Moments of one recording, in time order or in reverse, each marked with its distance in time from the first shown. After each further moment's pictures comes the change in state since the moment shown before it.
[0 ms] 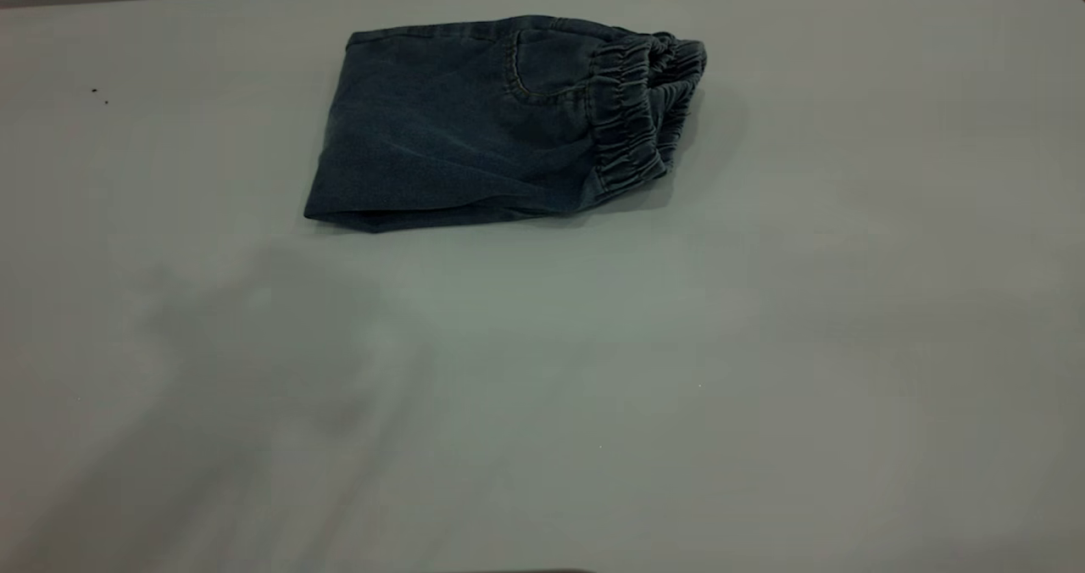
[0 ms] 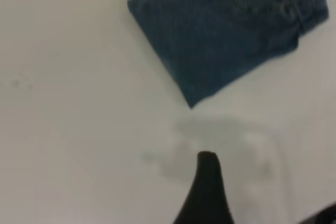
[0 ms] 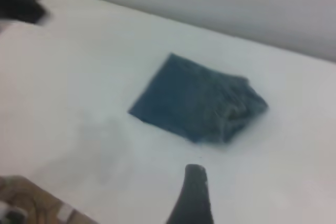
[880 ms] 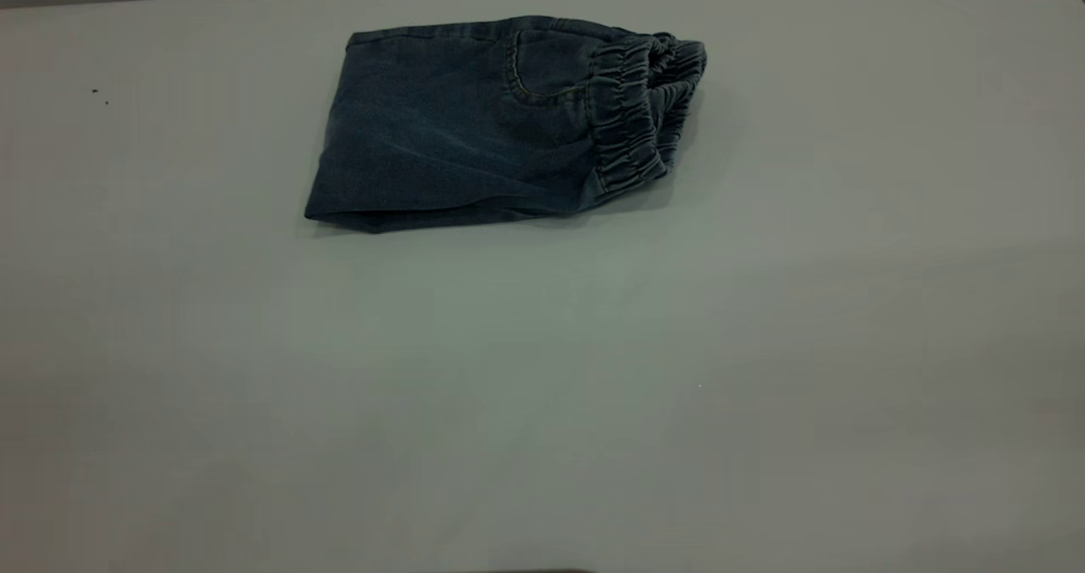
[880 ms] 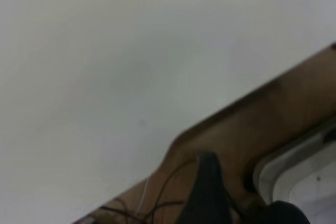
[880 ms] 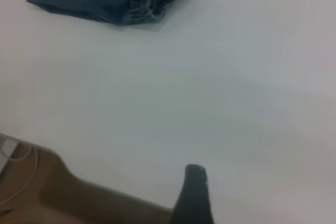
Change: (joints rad) left arm 0.000 -0.855 0.908 -0.011 -0.019 0.003; right arm 0.000 -0.652 0.805 -0.223 -0.090 0.068
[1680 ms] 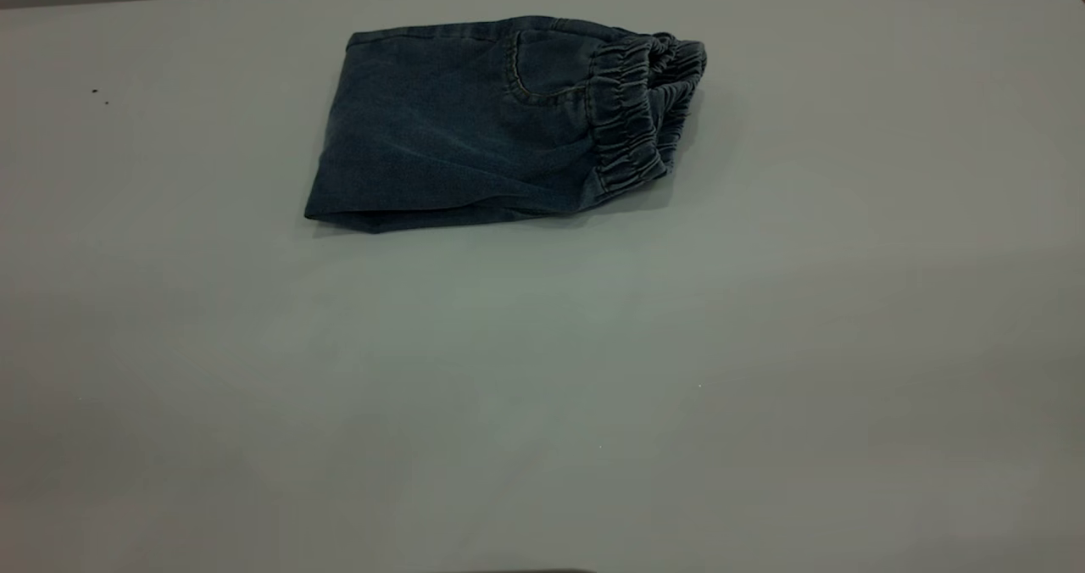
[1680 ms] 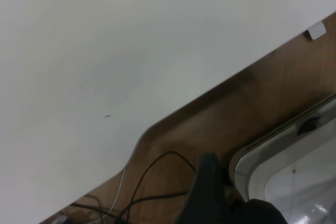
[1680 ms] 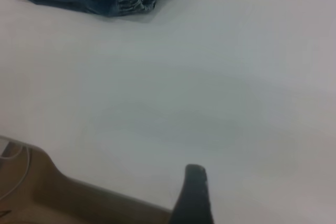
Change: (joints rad) left arm -0.002 -0.021 0.092 -0.065 -0.048 -0.009; right arm 0.000 -0.012 0.044 -0.014 -0.026 0.000
